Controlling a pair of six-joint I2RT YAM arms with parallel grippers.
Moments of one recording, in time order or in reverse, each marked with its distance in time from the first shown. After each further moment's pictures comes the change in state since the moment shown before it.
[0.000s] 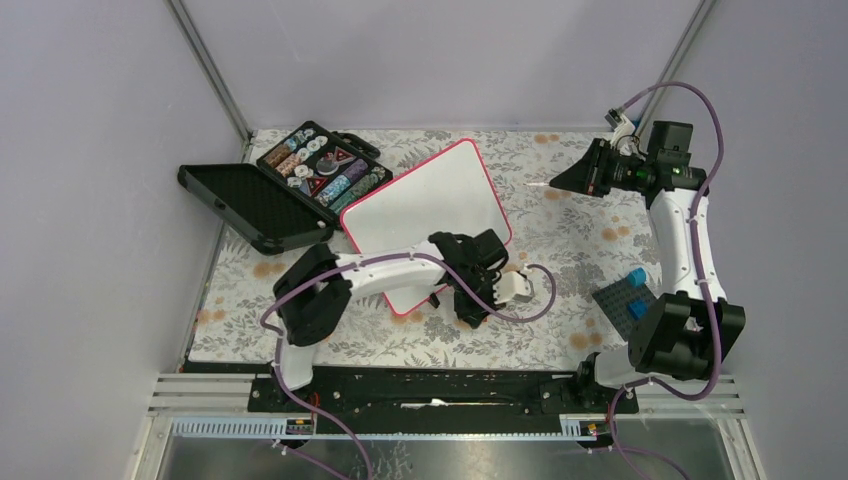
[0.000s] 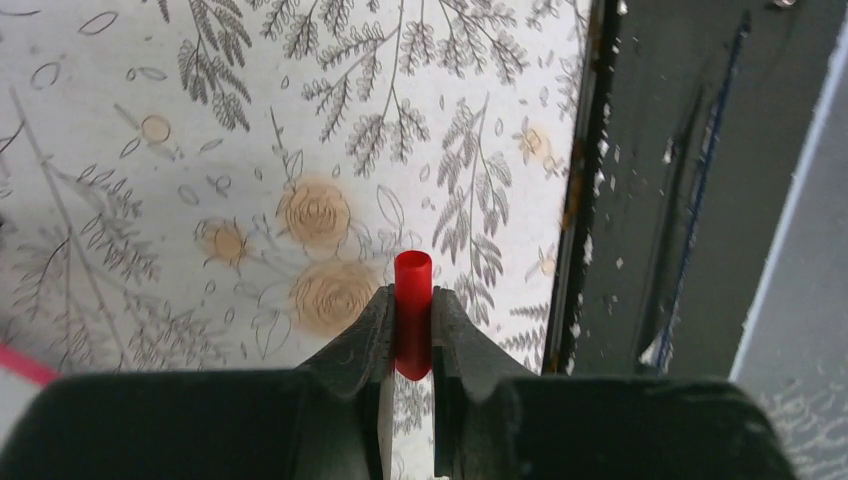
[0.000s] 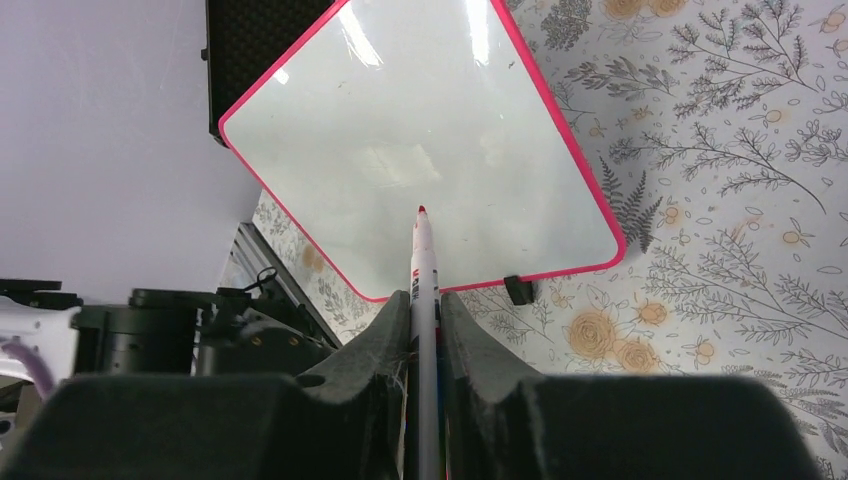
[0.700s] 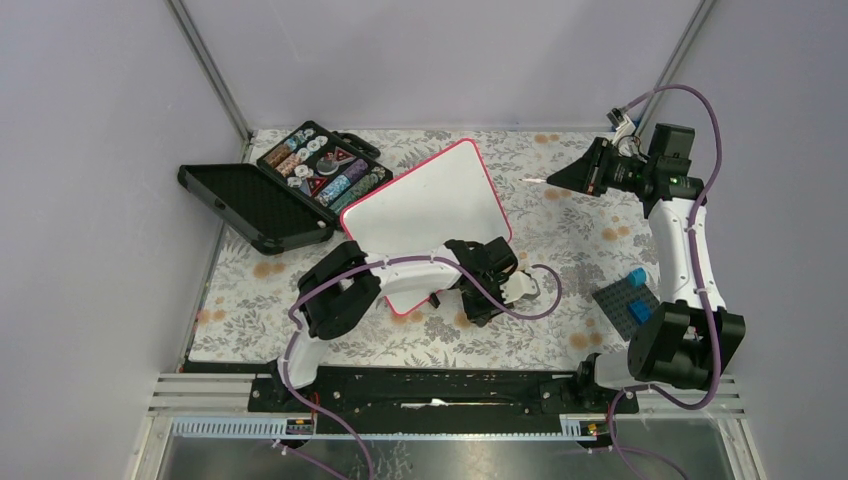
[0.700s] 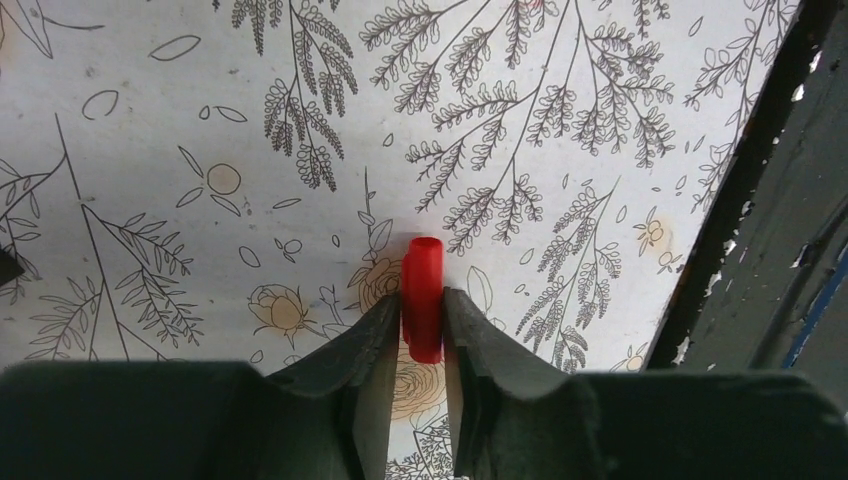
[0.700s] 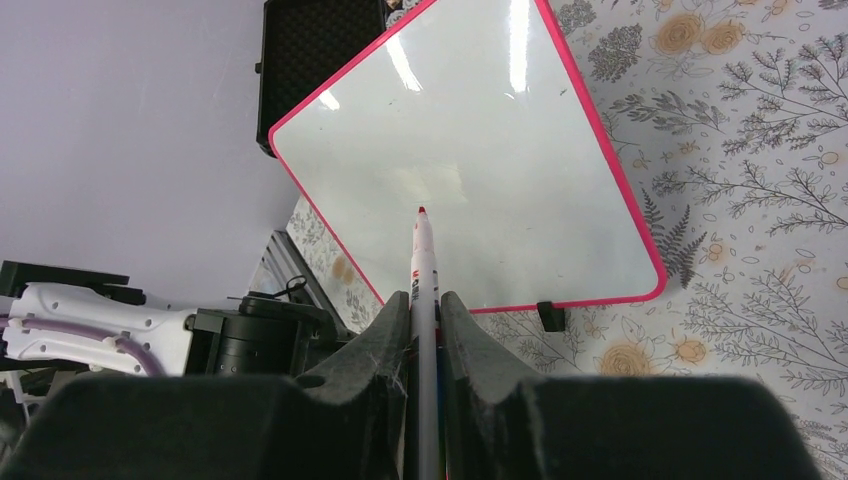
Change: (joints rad) left arm -0.024 0.161 0.026 0.141 -0.136 -0.113; right arm -0.003 -0.061 -0.097 0.184 -0.076 0.128
